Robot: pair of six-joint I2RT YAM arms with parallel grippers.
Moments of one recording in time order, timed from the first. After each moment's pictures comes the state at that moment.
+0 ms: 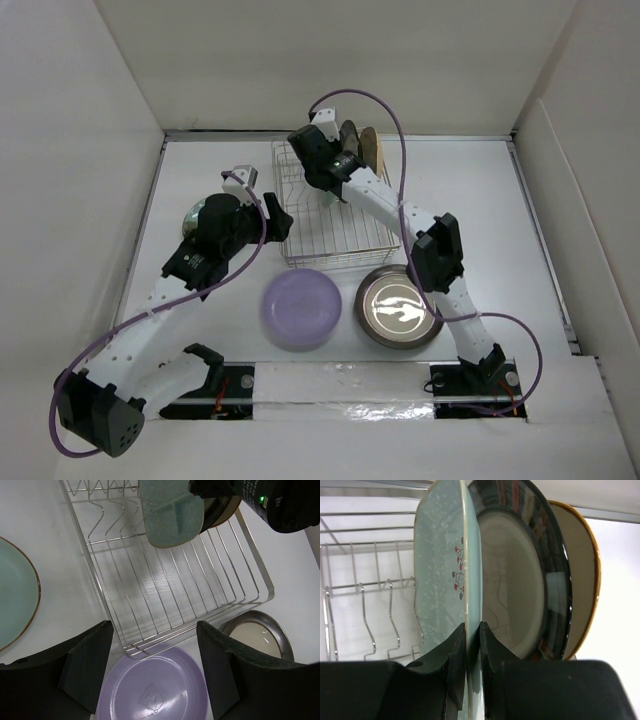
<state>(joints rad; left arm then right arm) -0.47 0.97 0.87 -0.29 0.01 -0.42 0.76 2.34 2.35 -0.68 0.89 0.26</state>
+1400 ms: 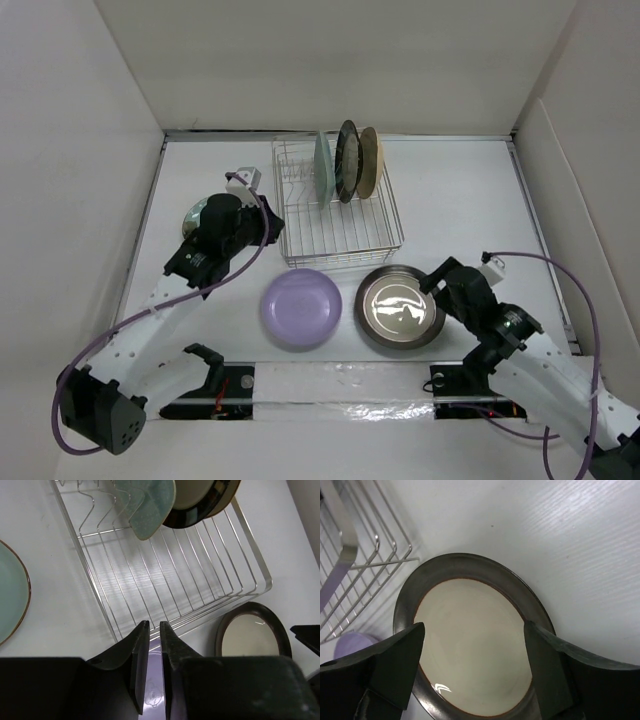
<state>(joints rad) -0.46 0.99 0.86 -0.29 0.05 -0.41 0.62 0.54 0.43 -0.66 0.46 1.10</state>
